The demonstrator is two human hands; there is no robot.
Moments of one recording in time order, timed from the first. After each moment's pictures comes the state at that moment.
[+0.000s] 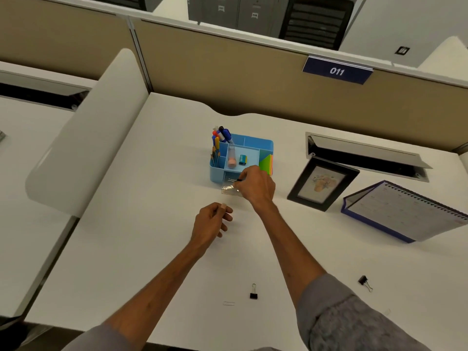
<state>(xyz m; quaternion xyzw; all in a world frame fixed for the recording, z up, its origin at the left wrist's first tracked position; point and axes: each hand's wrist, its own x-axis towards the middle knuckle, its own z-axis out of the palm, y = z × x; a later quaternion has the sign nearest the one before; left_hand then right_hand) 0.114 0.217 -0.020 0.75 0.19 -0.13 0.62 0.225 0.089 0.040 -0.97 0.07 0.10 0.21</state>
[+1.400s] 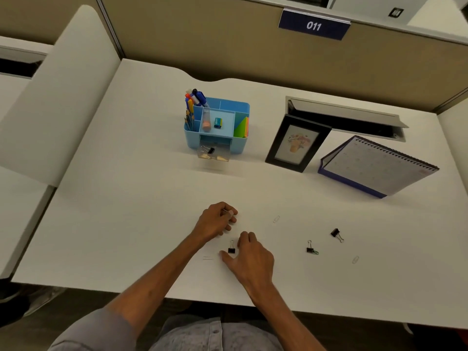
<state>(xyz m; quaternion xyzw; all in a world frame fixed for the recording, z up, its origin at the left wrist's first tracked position) 0.037 0.149 -0.028 0.77 0.12 -0.28 0.55 -0.057 0.007 -0.037 -0.99 0.01 0.12 0.10</state>
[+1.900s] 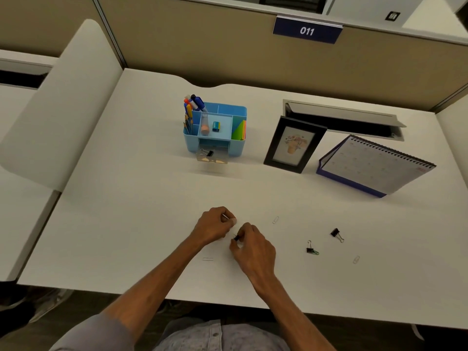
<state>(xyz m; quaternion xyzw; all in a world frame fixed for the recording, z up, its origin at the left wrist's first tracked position) 0.032 0.148 -0.027 0.83 0.08 -0.28 0.47 -0.039 -0.003 -0.019 -0.97 0.05 0.11 0.21</state>
